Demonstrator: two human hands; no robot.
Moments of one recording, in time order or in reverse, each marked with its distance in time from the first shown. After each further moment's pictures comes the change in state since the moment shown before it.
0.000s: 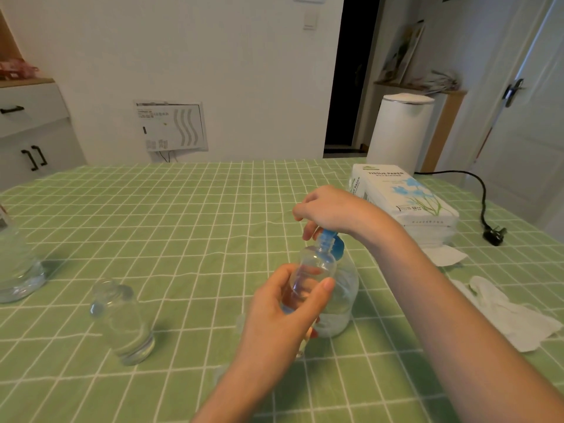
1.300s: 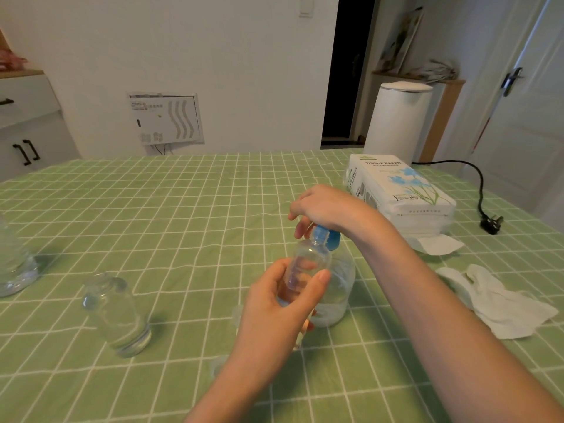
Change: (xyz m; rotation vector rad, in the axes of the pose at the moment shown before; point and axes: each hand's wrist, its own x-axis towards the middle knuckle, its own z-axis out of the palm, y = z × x) left_hand -0.002 -0.002 0.002 -0.015 0.017 -0.026; right_hand 0.005 0.006 0.009 0.007 -0.047 0.039
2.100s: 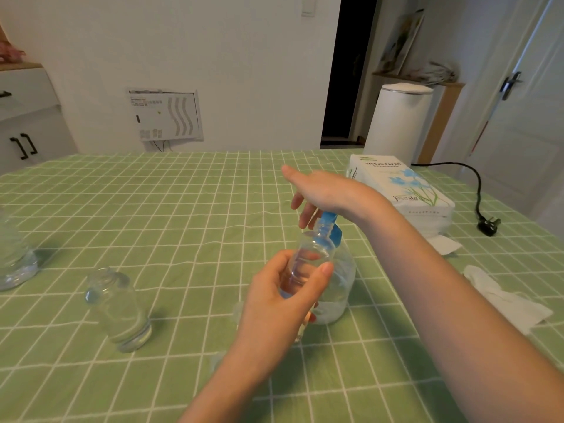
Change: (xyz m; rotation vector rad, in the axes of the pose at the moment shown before) left_hand 0.002 0.006 0.000 -0.029 -0.013 0.016; right_hand 0.001 -0.012 -0.010 -0.070 0.039 -0.052
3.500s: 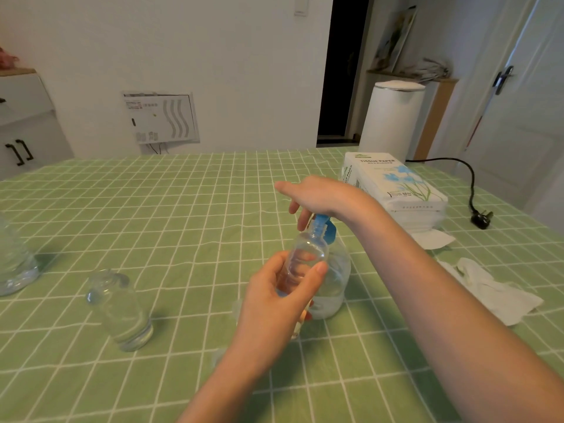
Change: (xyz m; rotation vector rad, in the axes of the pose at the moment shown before) left_hand -0.001 -0.007 -0.001 0.043 0.013 -0.012; right_hand -0.005 0.000 0.003 -0.113 -0.031 0.012
